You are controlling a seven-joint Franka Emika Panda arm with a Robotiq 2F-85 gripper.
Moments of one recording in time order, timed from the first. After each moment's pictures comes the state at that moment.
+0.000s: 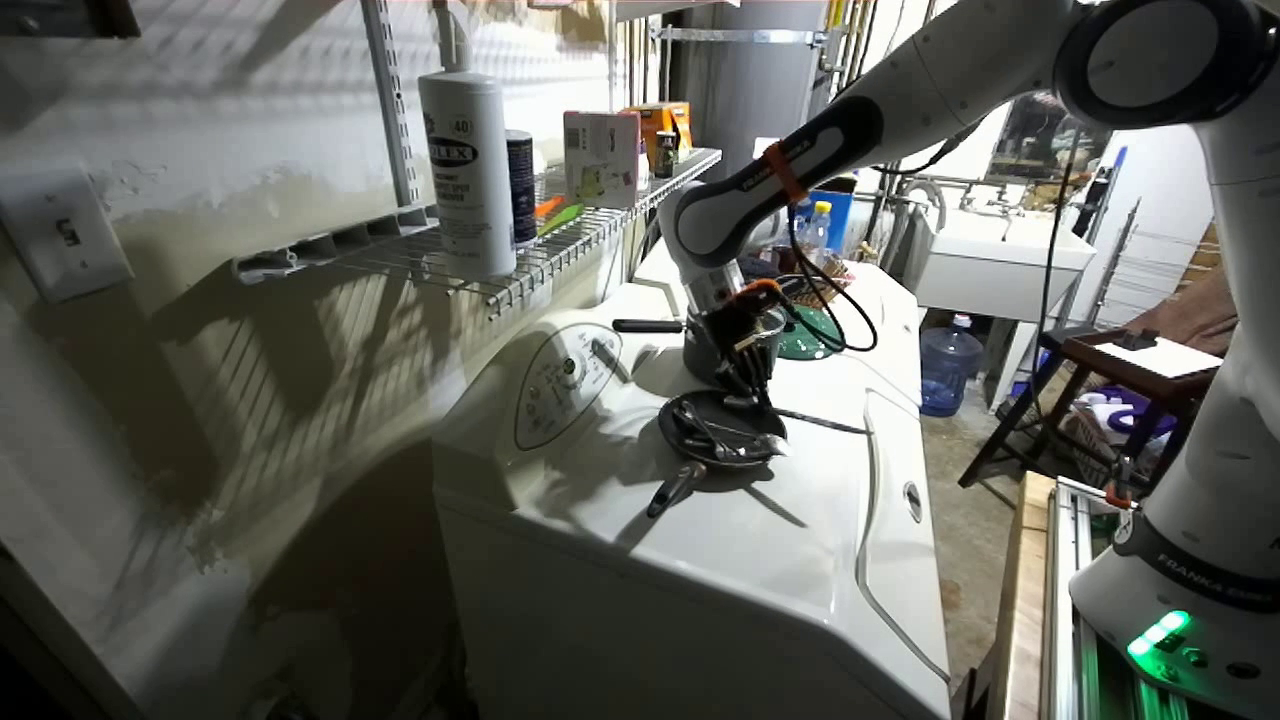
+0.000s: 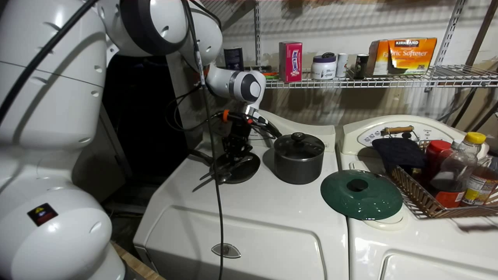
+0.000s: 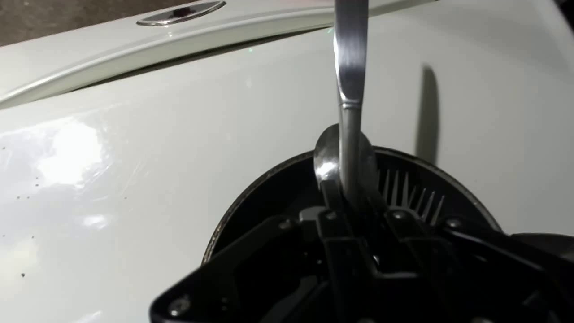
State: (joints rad) arm -0.01 0.52 0.00 -1.78 0.05 1.71 0.05
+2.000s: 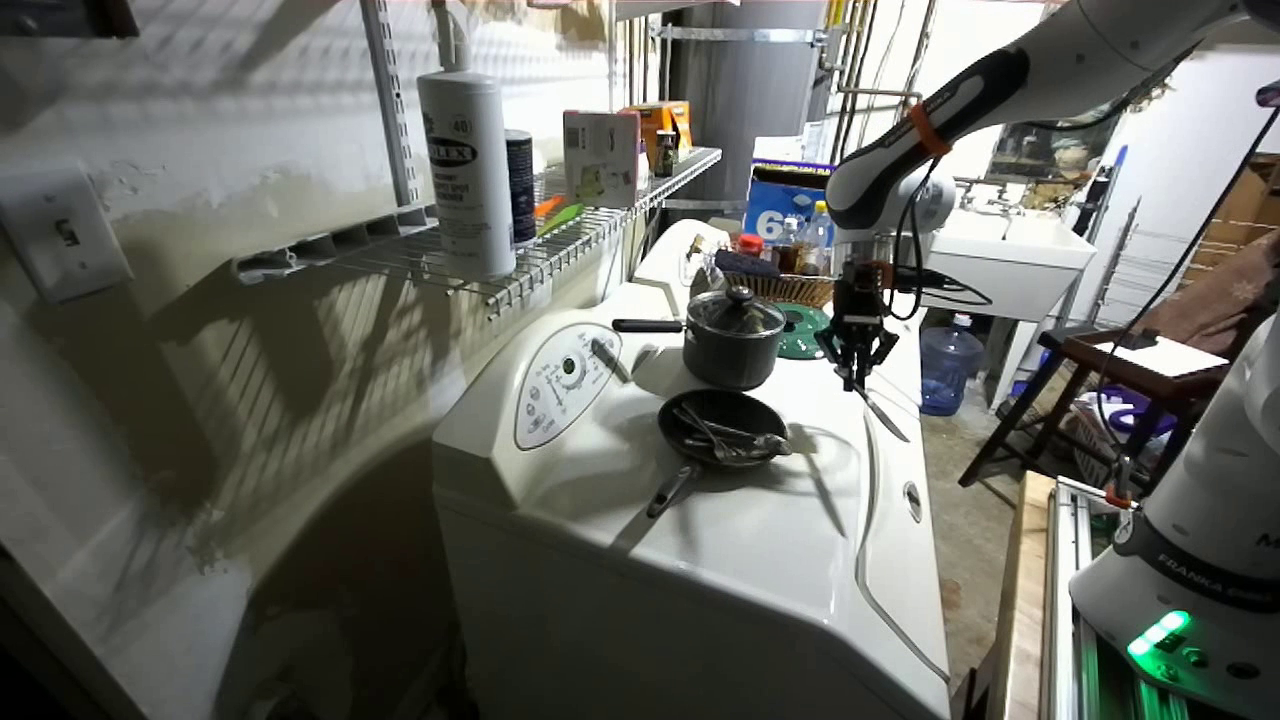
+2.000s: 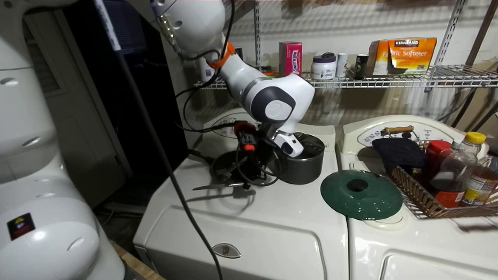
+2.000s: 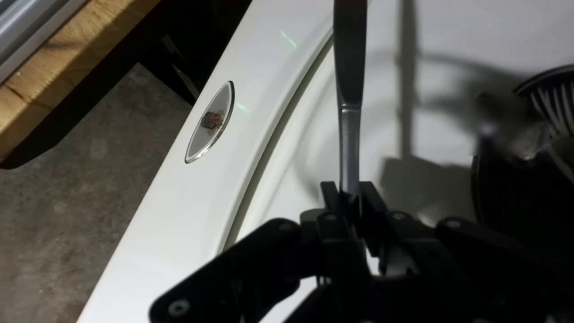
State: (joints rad) arm -0.19 0.14 -0.23 -2.30 0.27 2.00 0.31
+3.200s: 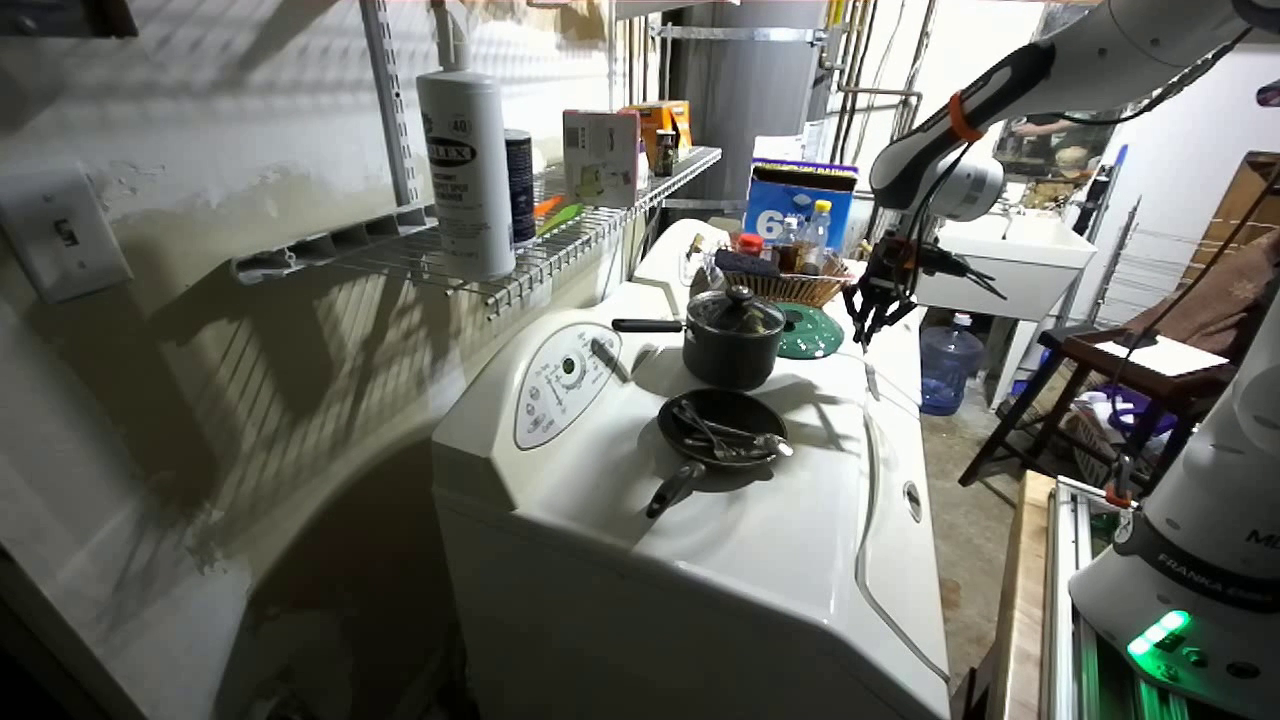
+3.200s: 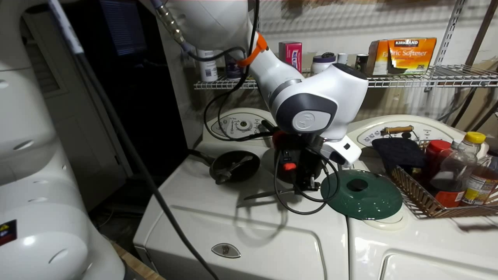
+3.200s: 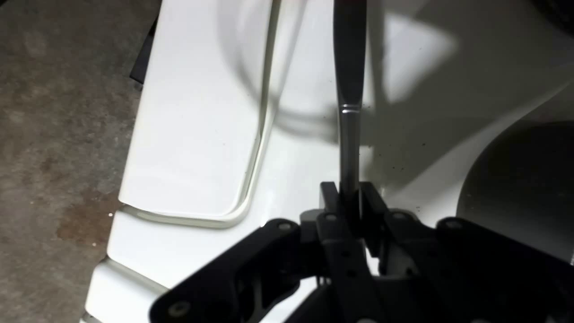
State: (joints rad) arm -0.31 0.13 -0.33 -2.28 0.32 2.28 0.18
